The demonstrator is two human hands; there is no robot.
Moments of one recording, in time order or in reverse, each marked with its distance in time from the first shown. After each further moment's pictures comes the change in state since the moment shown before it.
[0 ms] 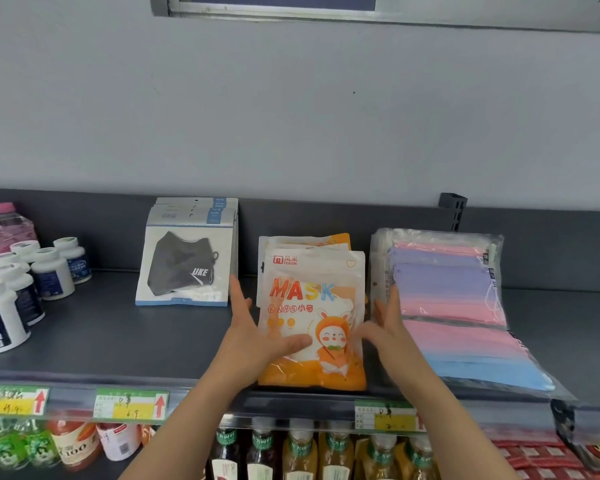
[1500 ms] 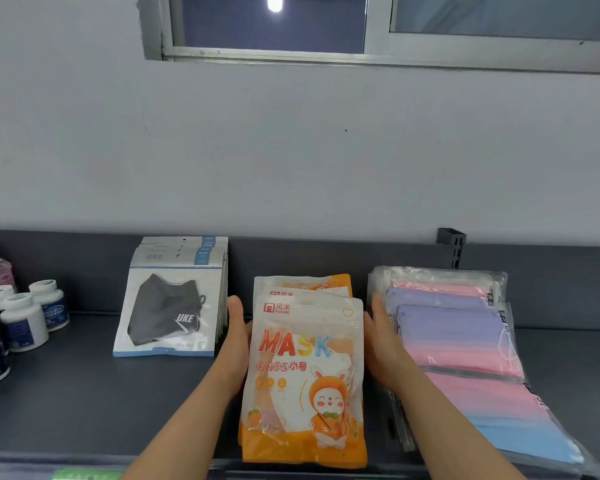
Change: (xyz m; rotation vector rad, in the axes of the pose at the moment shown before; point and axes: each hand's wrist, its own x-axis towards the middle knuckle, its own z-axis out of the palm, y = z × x) left_hand 0.103 -0.012 0.011 -0.555 -0.077 -0.287; right_hand 0.101 -0.012 -0.005 0.393 0.079 0.267
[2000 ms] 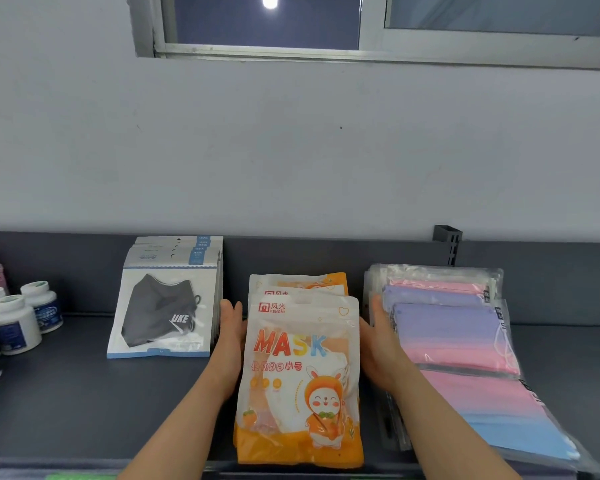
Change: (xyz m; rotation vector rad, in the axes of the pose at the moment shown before) left_hand 0.006 -0.011 -0.008 0.114 0.043 0.158; right_hand 0.005 0.012 -0.007 0.075 -0.159 -0.005
